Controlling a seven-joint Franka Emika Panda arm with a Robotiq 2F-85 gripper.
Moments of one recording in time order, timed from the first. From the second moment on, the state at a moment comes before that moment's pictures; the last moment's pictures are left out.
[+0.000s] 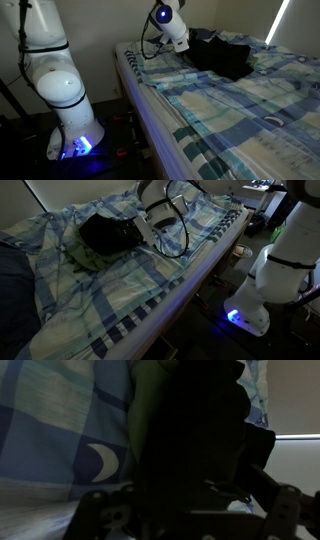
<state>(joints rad) 0.30 0.05 0.08 -2.18 1.96 3.01 -0.28</state>
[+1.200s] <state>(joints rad) 0.32 0.32 0.00 -1.98 2.50 2.85 -1.03</state>
